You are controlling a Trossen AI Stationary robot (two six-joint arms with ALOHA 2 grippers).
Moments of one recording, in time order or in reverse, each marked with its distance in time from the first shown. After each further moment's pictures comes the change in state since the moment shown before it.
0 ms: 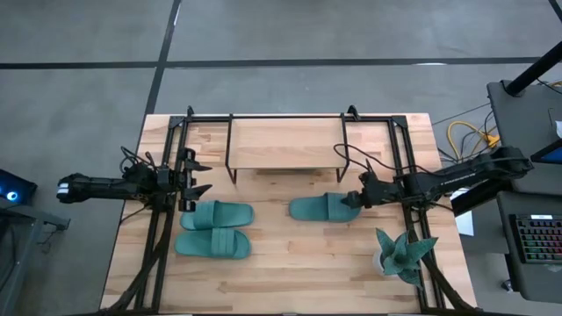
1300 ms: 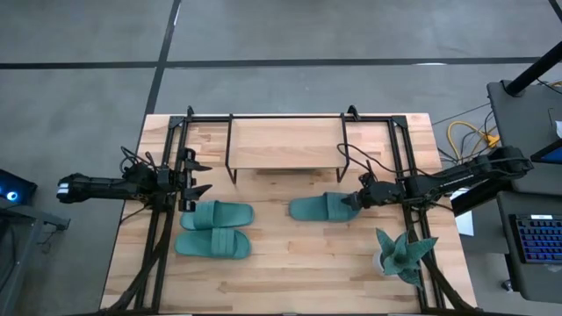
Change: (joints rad) left arm 0.000 0.000 0.000 0.000 0.000 -0.004; right arm 0.000 0.000 -0.098 0.200 0.027 -0.135
